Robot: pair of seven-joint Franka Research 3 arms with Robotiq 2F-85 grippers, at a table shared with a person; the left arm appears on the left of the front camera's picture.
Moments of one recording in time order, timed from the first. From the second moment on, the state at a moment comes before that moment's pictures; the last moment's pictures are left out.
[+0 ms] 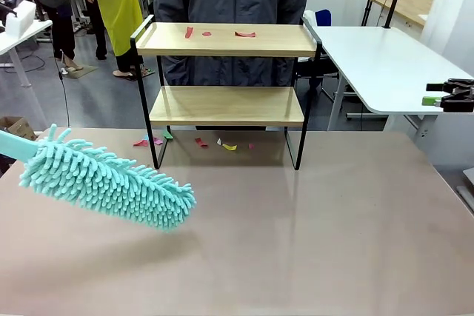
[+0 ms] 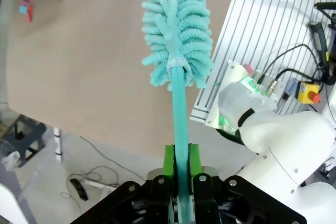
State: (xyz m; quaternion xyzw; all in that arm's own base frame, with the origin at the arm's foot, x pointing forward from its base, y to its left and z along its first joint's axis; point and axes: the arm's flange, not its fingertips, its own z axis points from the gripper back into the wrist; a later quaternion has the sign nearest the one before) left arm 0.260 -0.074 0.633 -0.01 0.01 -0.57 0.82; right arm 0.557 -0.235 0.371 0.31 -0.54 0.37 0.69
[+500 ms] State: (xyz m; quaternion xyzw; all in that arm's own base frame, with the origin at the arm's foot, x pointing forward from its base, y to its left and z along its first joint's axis) left arm 0.260 -0.074 0.633 -0.01 0.01 -0.57 0.82; right arm 0.557 -0.235 0.371 0.31 -0.54 0.37 0.69
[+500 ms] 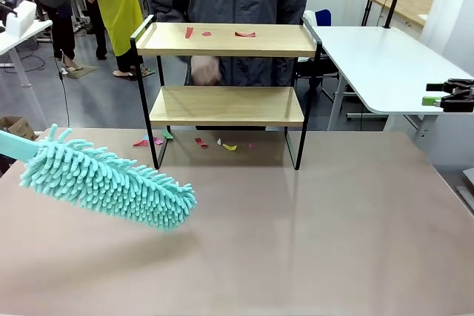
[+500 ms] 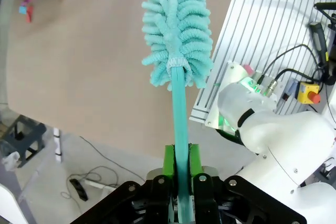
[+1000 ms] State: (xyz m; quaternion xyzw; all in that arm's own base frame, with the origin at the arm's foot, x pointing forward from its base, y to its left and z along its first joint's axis) left arm 0.260 -0.074 0.633 -0.01 0.01 -0.57 0.82; right arm 0.557 -0.235 0.371 0.31 -0.54 0.37 0.69
